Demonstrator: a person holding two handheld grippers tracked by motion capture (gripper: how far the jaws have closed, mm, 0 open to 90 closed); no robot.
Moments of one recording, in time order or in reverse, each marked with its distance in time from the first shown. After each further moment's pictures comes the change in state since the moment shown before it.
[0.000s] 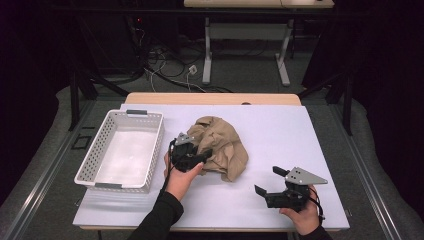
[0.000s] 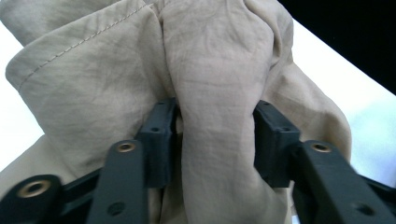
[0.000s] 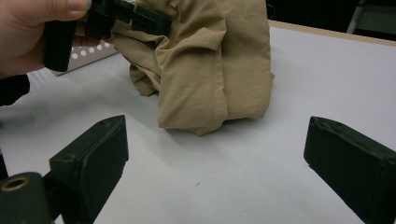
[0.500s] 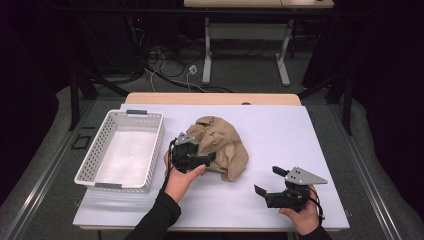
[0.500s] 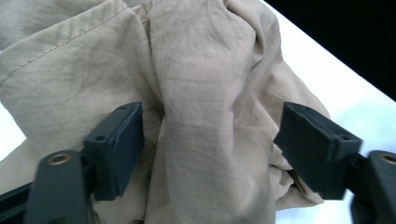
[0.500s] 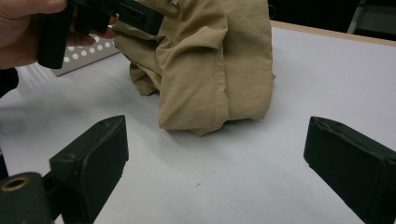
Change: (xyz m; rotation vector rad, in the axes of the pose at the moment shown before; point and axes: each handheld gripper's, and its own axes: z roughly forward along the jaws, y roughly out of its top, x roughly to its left) left arm -0.005 0.003 -0.004 0.010 -0.023 0.012; right arm 0.000 0.000 0.000 0.000 0.001 0.000
